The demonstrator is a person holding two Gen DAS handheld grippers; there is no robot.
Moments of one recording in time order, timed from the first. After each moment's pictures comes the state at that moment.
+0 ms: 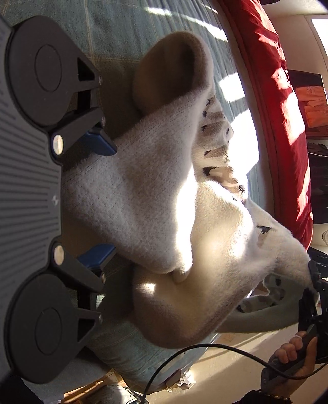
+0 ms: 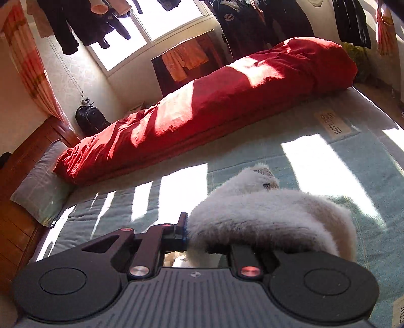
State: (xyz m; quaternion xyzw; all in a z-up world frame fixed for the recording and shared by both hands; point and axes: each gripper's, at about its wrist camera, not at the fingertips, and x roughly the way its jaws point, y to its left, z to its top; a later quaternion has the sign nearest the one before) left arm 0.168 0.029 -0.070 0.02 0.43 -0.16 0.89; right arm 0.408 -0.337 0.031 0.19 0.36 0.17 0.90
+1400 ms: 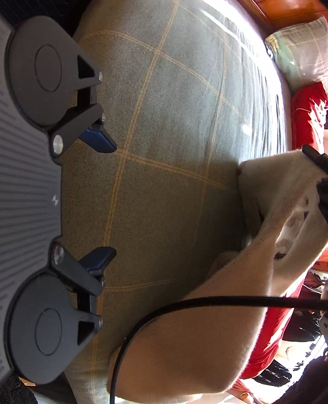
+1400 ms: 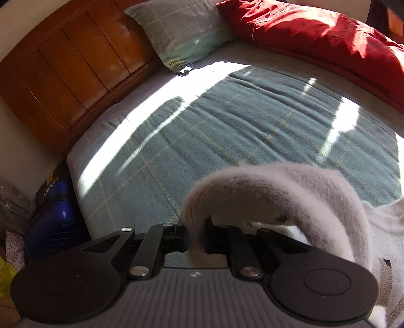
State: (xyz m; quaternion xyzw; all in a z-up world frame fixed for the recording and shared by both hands) left arm 0.047 0.272 -0.118 -0.10 0.45 0.06 0.89; right arm 0.372 0.285 -0.022 -0.06 0.51 0.45 0.73
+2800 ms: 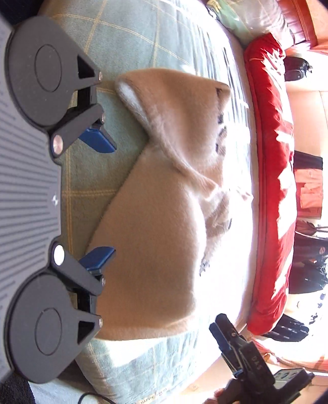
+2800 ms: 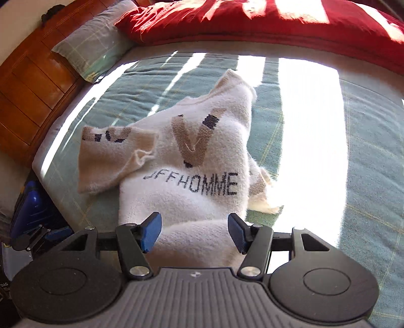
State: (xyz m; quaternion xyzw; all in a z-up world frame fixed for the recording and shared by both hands) left arm 0.075 0.155 -0.049 -0.02 0.41 -0.03 0.91; right arm 0.310 -0.127 -0.027 0.02 0.54 0.30 0.79
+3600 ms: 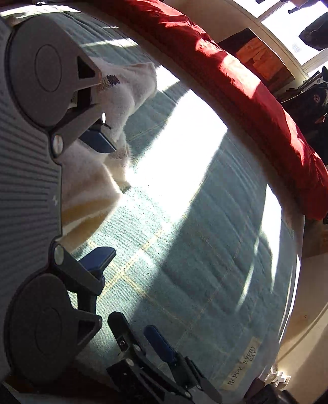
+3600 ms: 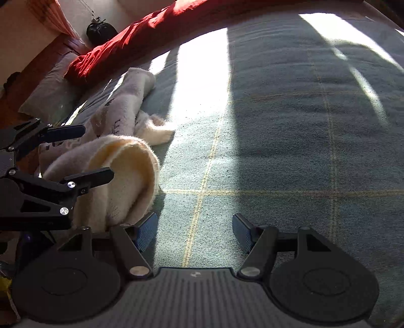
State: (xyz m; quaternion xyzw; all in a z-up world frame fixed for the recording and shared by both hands) left arm 0.234 -0.087 -0.059 0.29 0.43 -0.16 0.84; right arm 0.231 -0.294 -0.126 0.17 0.51 0.22 0.81
